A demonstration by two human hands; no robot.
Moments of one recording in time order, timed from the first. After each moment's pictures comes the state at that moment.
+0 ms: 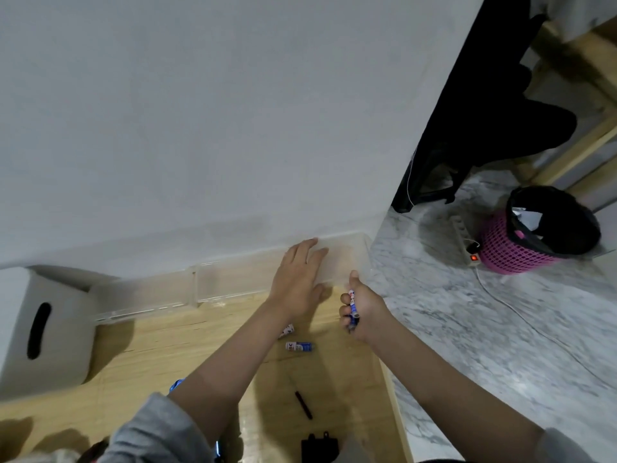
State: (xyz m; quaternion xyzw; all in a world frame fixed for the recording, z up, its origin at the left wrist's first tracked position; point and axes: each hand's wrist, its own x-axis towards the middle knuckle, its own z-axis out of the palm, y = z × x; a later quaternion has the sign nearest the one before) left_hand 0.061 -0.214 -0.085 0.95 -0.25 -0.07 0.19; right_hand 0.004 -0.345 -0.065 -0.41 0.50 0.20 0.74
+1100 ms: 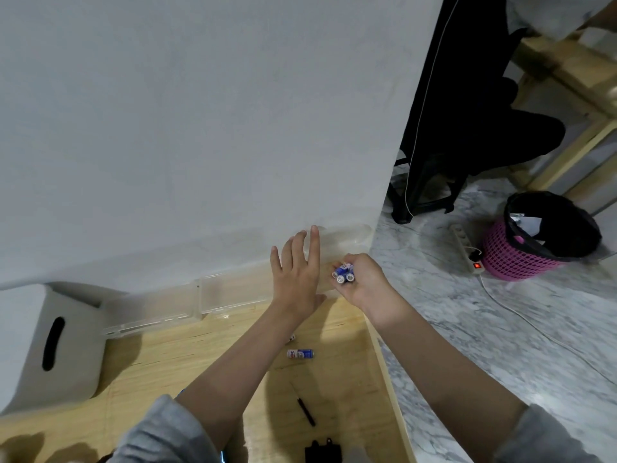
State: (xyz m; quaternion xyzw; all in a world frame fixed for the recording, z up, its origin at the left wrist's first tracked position) left_hand 0.053 -0.229 -0.055 0.98 -0.20 0.04 -0.01; right_hand 0.048 -0.352 -0.037 -0.29 0.47 0.08 0.83
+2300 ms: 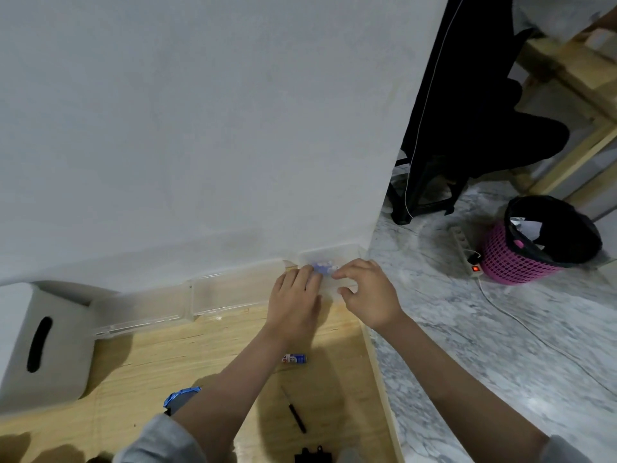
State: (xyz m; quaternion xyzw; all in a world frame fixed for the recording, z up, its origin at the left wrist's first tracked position) left_hand 0.036 -0.220 -0.082 0.95 -0.30 0.07 0.10; right_hand 0.014 -0.387 -0.062 -0.94 0.02 0.00 0.34
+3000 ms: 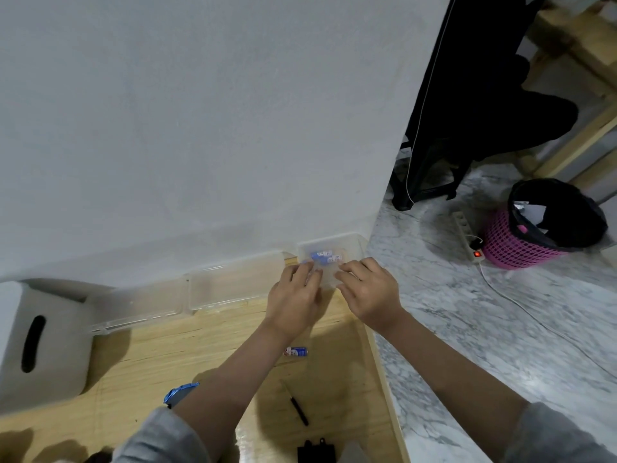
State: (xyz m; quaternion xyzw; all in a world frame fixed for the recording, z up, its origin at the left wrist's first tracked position) left_hand 0.039 -0.221 -0.085 0.96 -0.27 0.00 0.06; right_hand 0.011 -0.396 -0.106 -0.93 -0.15 -0.27 0.18
